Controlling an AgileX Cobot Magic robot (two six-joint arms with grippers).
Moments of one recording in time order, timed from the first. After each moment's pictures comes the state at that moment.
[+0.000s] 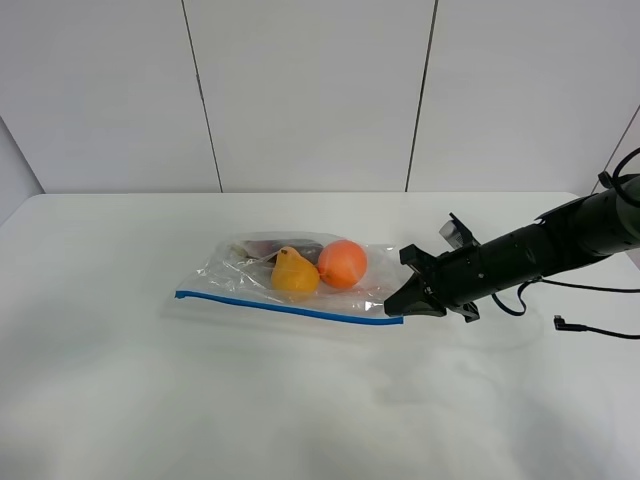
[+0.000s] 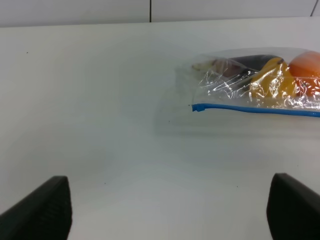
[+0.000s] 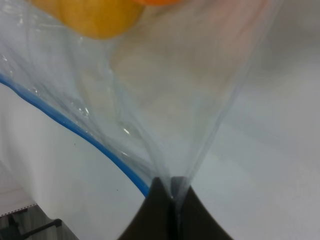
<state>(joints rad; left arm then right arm) -0.07 0.00 -0.51 -0.06 0.97 0.05 0.07 1.96 -0.93 1.25 0.83 -0.95</state>
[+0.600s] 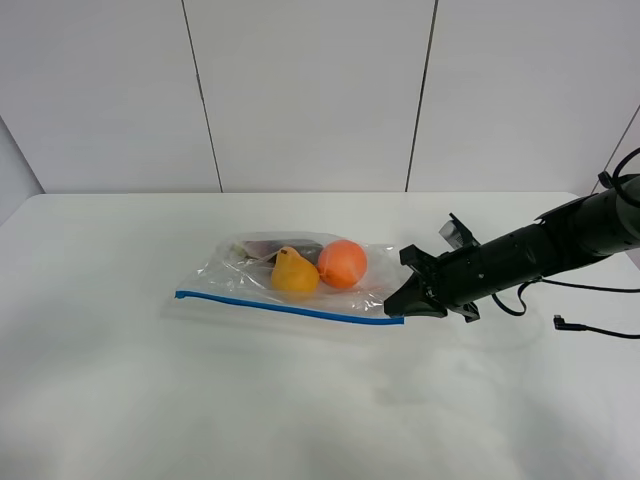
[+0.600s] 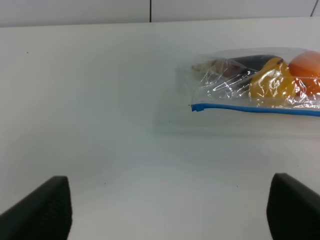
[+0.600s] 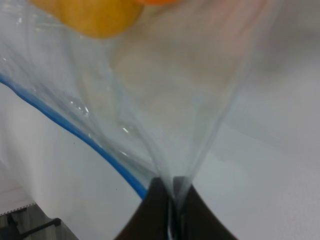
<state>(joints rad) -0.07 0.00 -0.51 -0.06 0.97 0.05 0.07 1.96 -0.93 1.25 0.83 -0.95</state>
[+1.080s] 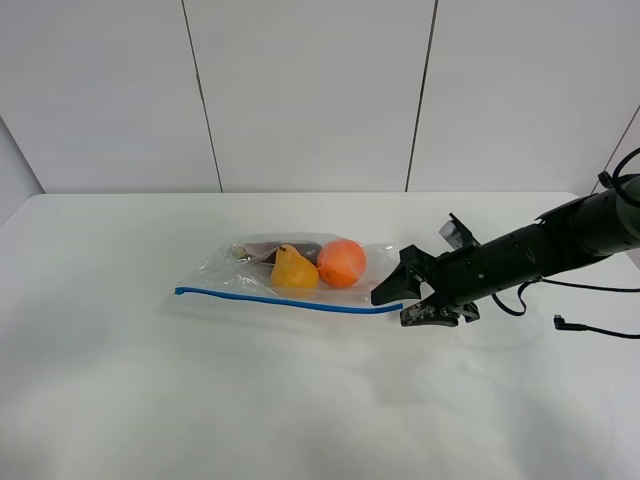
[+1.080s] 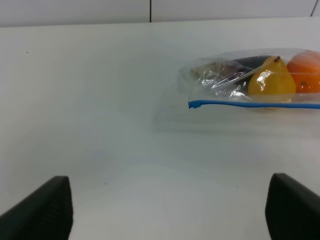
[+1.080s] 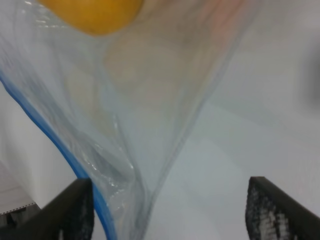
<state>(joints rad) -0.07 0.00 -0.51 -0.06 0.97 0.05 0.07 1.96 -0.93 1.25 0.83 -0.95</state>
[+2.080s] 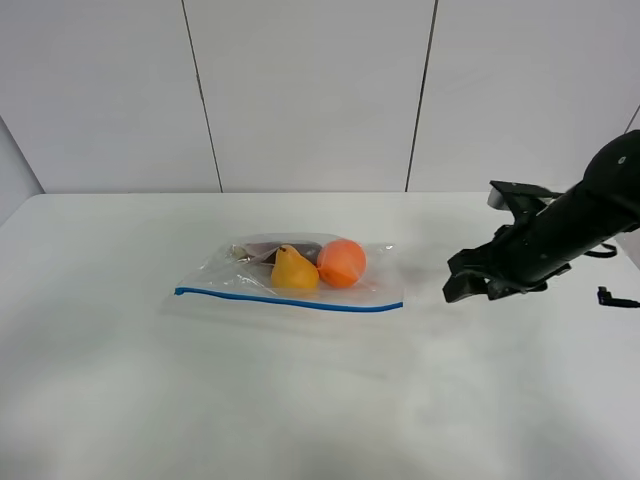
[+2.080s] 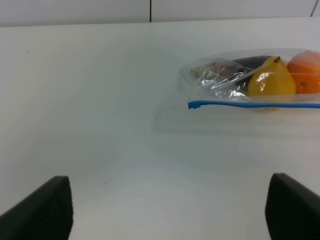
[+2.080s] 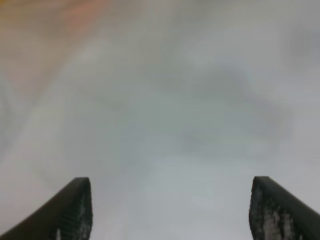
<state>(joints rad) -0.07 0.00 -0.51 -0.06 0.97 0.04 0.07 1.65 -0.93 0.41 0.64 -0.49</state>
